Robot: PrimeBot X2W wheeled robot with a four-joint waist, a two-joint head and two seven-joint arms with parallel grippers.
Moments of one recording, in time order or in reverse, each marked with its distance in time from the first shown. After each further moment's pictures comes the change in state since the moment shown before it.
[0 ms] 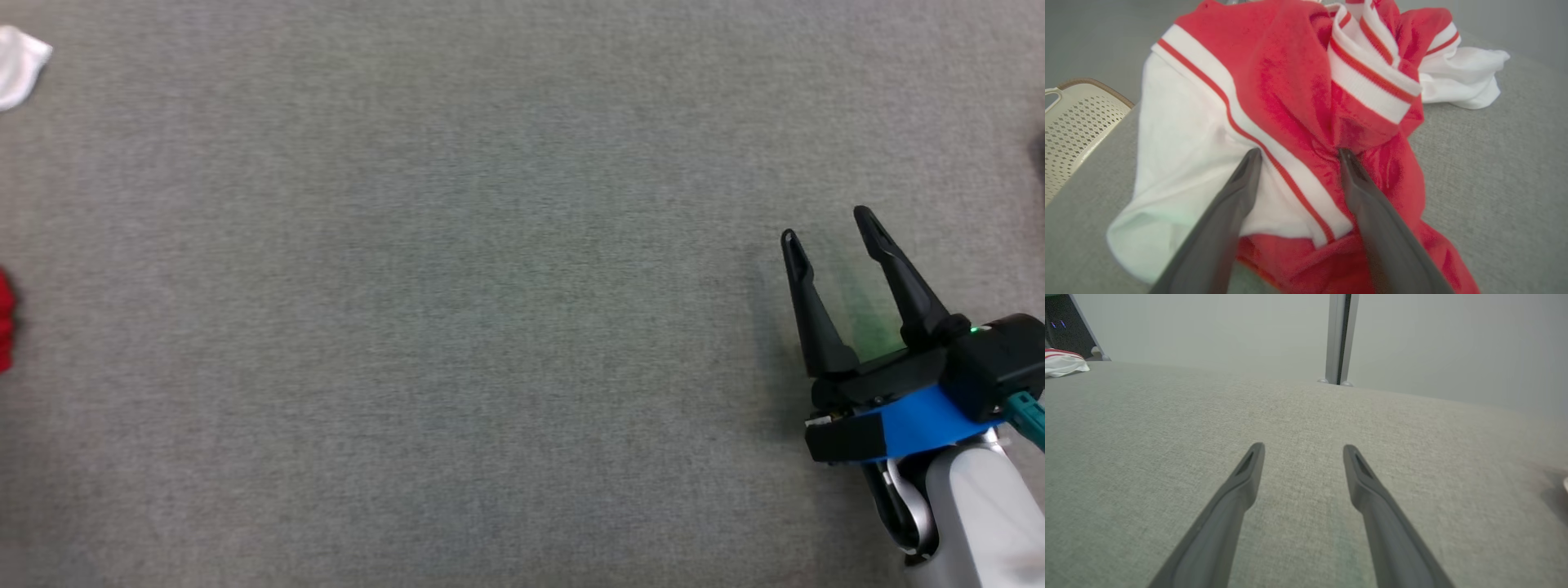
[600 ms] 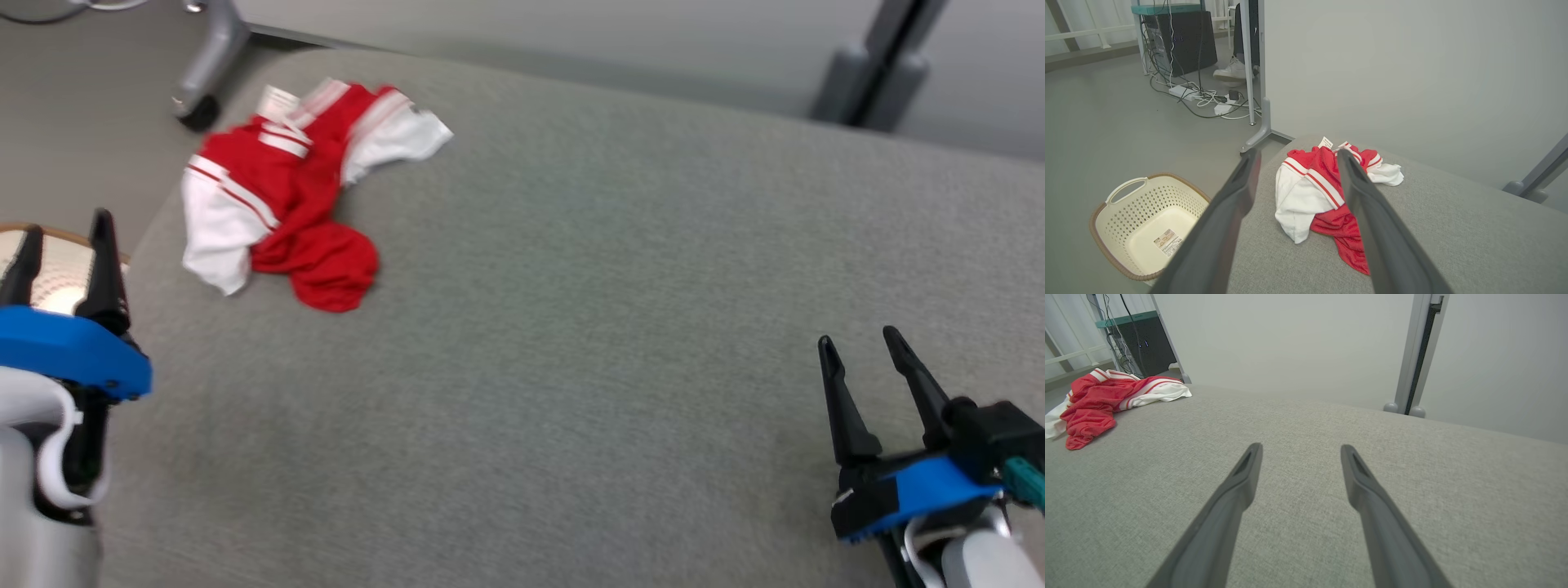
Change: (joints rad) left arm 0.152 -0.206 -0.171 -0.280 0.108 -0.051 -0.193; right arm 0.168 0.047 -0.126 0.120 0.008 0.000 0.040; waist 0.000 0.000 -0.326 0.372
